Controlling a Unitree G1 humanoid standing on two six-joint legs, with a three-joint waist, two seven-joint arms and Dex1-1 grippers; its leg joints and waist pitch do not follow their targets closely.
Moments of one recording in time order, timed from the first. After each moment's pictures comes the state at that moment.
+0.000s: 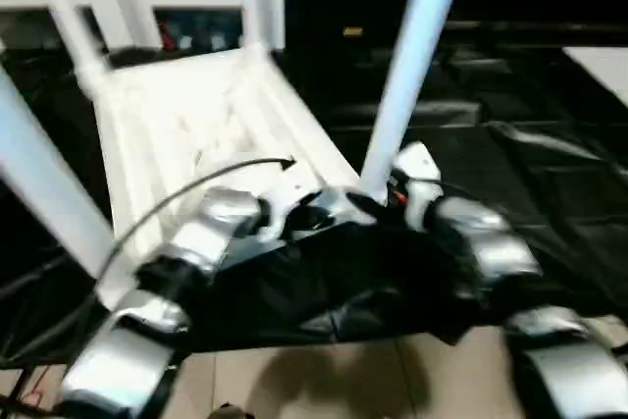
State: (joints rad) left arm -0.68 0.31 -0.30 0.68 0.00 0.11 -1.07; right arm -0.62 -0.30 0.12 0.78 0.09 -0.03 0.97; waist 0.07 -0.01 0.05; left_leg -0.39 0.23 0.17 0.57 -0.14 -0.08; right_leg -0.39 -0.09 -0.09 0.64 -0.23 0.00
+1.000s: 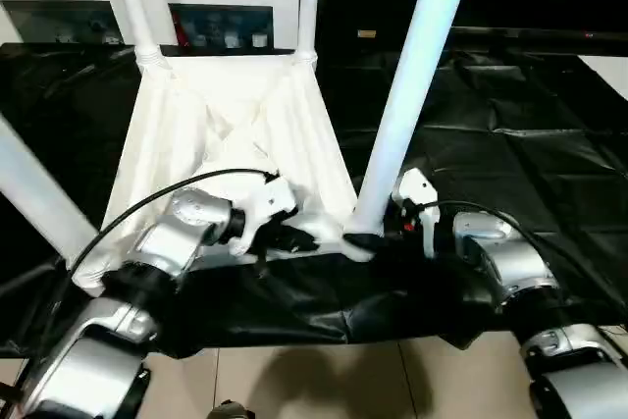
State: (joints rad) left arm -0.70 0.30 -0.30 0.72 0.02 0.12 -1.10; right arm -0.59 -0.23 0.08 0.77 0.12 0.05 0.92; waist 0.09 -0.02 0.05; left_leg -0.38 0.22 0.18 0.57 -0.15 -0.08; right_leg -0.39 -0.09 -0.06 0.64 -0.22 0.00
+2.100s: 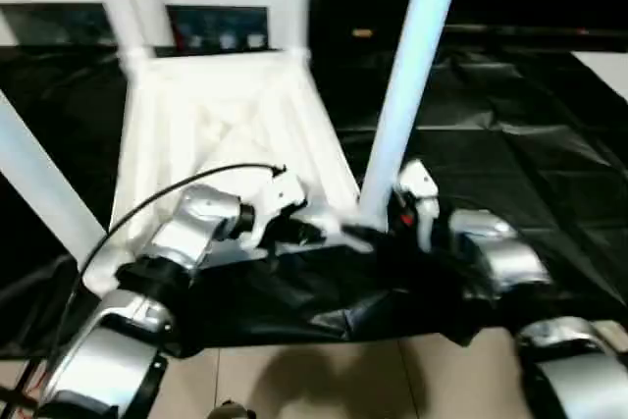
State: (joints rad) left arm -0.70 0.31 -0.29 0.74 0.03 0.06 -1.25; right arm -0.60 -0.31 0.13 0.76 0.12 0.04 1.17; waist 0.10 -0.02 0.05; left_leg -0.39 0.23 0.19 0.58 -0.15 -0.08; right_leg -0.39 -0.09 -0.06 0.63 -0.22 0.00
